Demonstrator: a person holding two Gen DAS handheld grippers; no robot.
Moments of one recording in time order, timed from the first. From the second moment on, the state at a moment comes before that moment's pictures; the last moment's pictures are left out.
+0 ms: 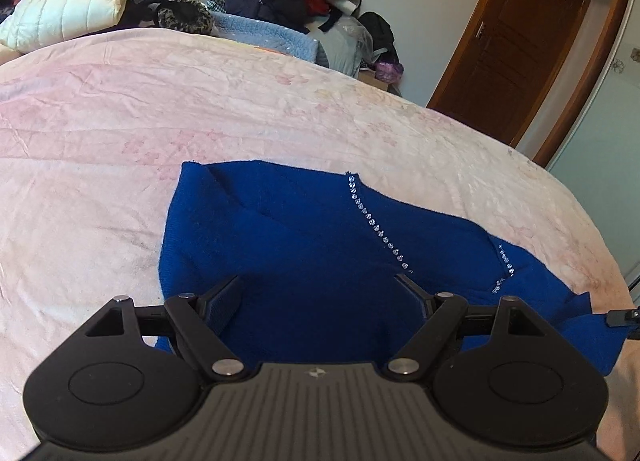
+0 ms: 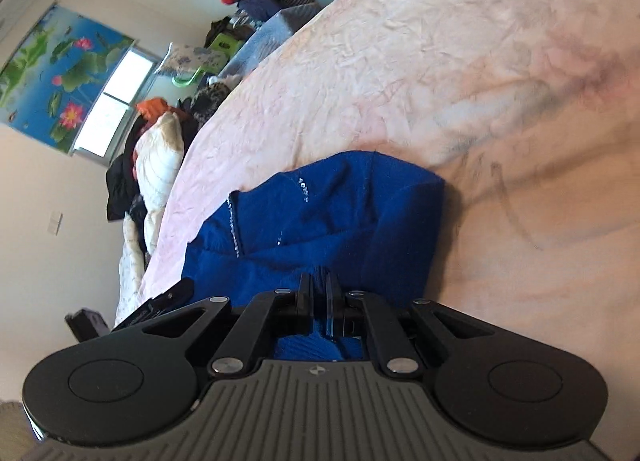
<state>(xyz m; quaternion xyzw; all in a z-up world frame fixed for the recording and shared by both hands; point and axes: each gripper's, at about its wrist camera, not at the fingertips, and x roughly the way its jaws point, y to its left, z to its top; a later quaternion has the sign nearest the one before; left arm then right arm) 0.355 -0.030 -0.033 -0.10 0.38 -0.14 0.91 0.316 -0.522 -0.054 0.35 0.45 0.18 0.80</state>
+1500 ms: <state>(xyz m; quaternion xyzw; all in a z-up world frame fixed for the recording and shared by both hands) 0.360 -0.058 -0.055 0.06 0.36 -0.12 0.92 0.298 -0.478 -0.074 0.28 0.45 0.14 0.83</state>
